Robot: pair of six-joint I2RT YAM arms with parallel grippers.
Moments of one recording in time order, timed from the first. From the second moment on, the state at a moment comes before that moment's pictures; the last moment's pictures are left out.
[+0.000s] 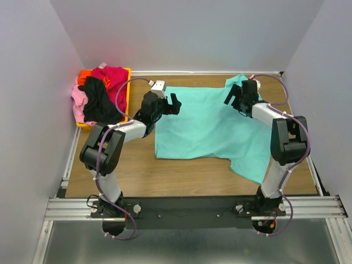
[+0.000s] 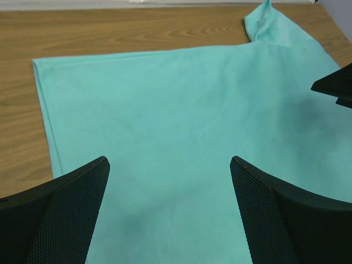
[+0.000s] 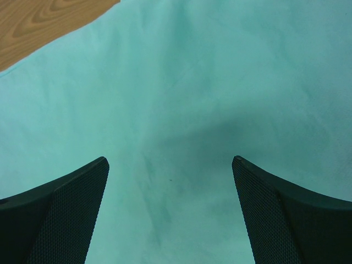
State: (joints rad) left arm -0.43 1.78 0.99 0.57 0.07 -0.31; right arm 0.12 1.87 1.23 -0.05 0.12 0.50
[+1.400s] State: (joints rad) left arm -0.39 1.98 1.16 0.18 -0.14 -0.33; right arm 0.18 2.05 1.32 0.02 -0.10 0.52
